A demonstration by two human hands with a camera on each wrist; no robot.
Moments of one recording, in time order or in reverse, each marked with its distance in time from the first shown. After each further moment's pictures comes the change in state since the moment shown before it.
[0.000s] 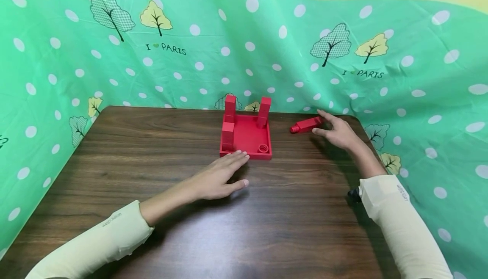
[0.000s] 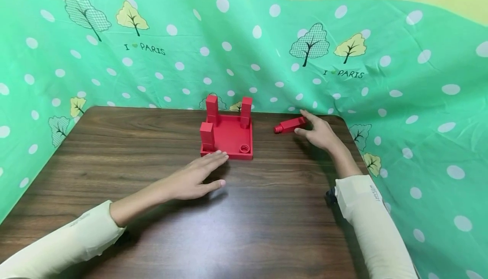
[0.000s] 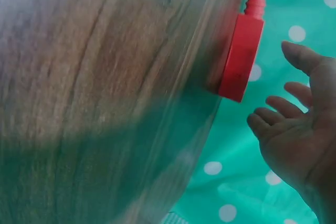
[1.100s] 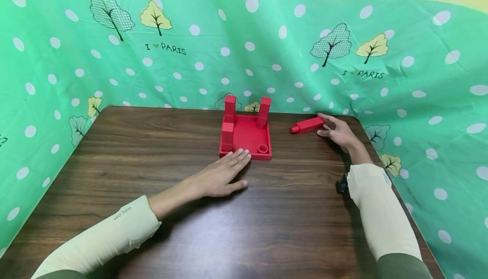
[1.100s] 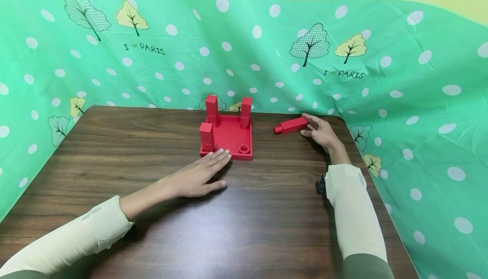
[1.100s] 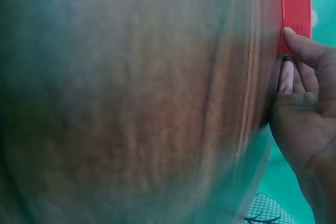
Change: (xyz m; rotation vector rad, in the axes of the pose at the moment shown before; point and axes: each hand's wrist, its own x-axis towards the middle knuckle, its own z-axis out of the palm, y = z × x) left_hand 0.018 -0.009 0.009 0.164 -0.092 0.024; right_hand 0.035 0.055 0.016 0.322 0.002 0.069
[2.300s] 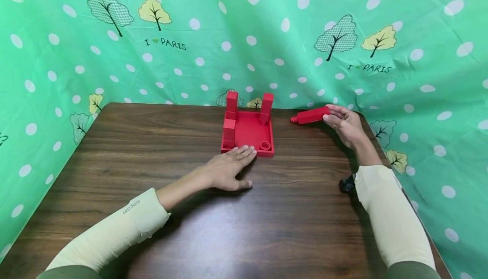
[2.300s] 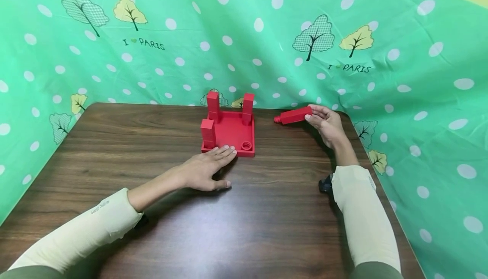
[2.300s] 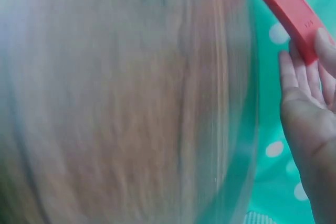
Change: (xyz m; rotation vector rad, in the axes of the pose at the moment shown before) left_hand 0.019 0.009 -0.018 0.042 -0.153 -0.068; right_hand -0.011 -0.013 0.004 0.799 0.126 -0.097
